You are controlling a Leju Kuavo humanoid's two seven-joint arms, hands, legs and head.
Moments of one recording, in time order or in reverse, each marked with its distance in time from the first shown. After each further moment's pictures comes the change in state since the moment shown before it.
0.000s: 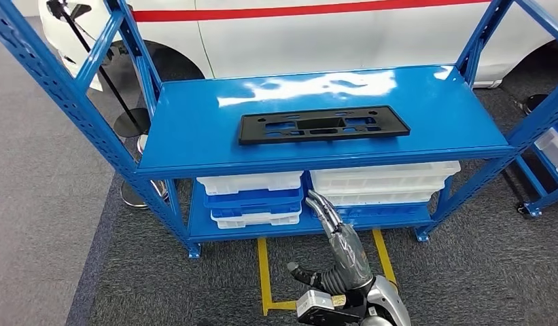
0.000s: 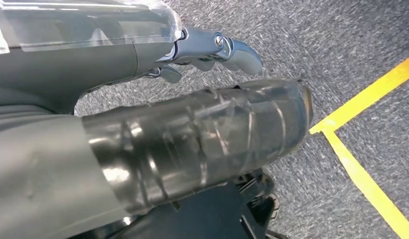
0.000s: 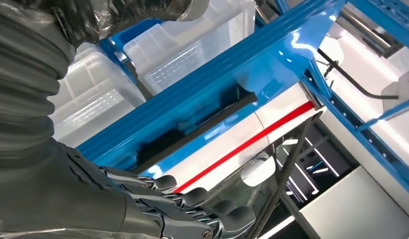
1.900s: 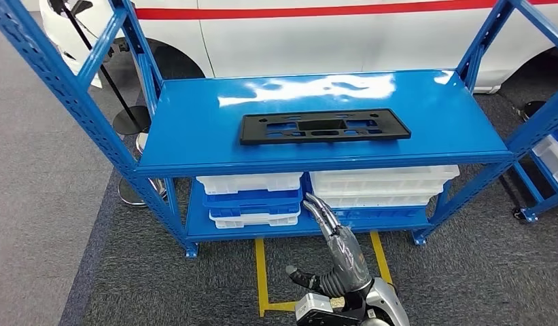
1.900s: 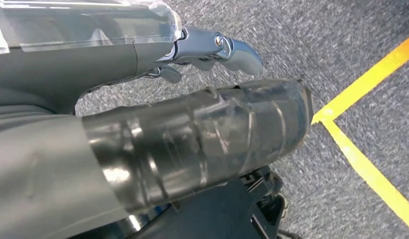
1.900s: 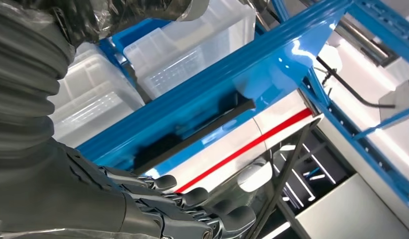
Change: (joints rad) left arm 0.000 0.006 -0.001 0.000 -0.058 -0.032 0.002; right arm 0.008 0.000 -0.002 0.002 0.002 0.013 -0.009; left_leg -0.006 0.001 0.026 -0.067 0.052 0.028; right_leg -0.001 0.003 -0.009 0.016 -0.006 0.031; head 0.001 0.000
